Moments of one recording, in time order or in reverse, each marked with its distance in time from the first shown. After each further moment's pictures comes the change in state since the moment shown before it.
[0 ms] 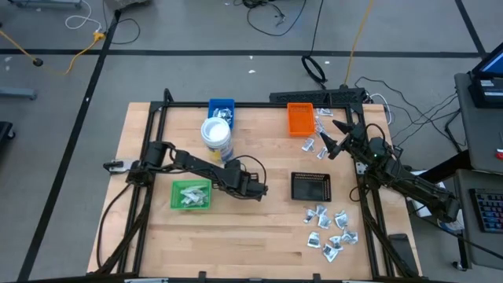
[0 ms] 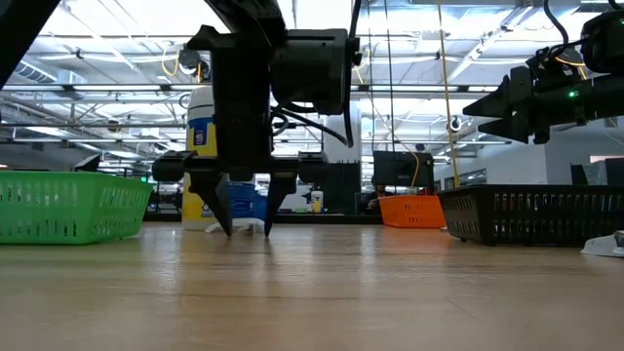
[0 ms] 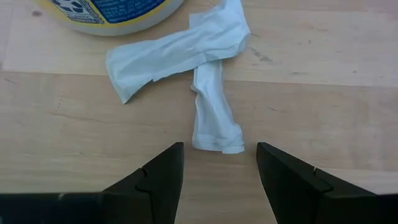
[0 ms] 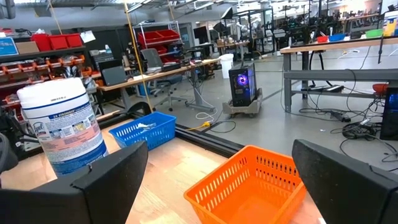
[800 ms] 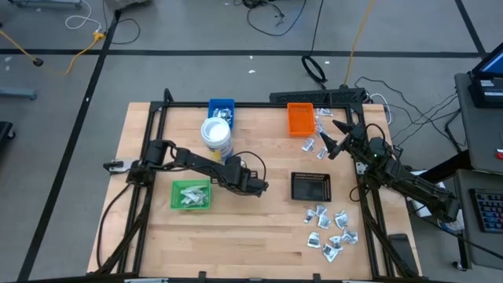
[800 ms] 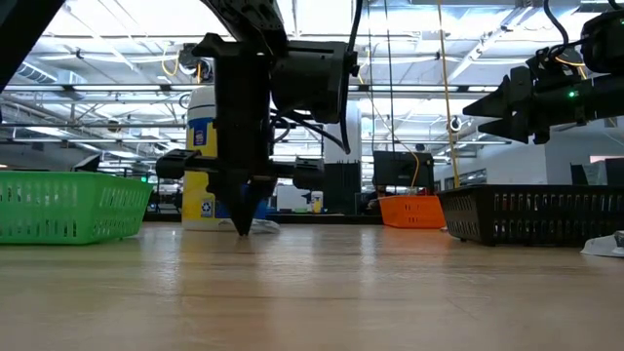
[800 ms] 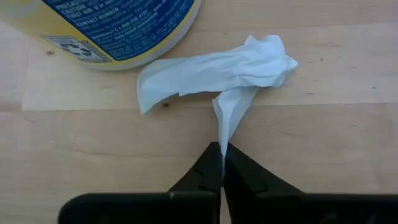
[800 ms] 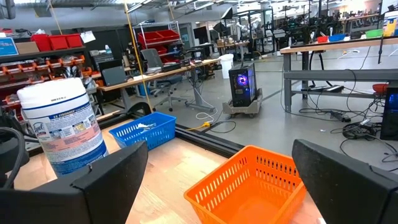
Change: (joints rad) left arm 0.024 0.003 -0.002 -0.054 0.015 0.080; right arm 0.000 0.000 0.000 0.000 0.000 0.000
